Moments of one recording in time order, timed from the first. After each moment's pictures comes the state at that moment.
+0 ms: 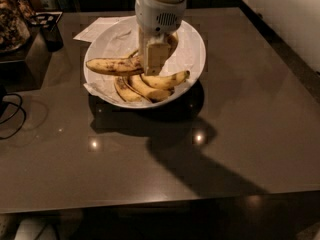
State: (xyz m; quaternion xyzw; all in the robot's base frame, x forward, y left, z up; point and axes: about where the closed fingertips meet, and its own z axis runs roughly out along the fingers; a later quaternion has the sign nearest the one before) arm 0.550 0.009 0.955 -0.78 0.61 0.01 0.13
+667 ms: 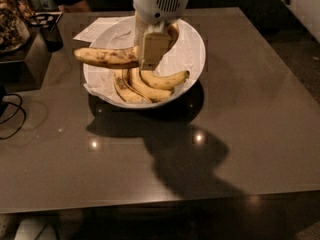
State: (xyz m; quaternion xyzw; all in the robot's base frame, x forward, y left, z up) arm 0.517 0.018 0.990 -0.78 0.61 0.03 0.15
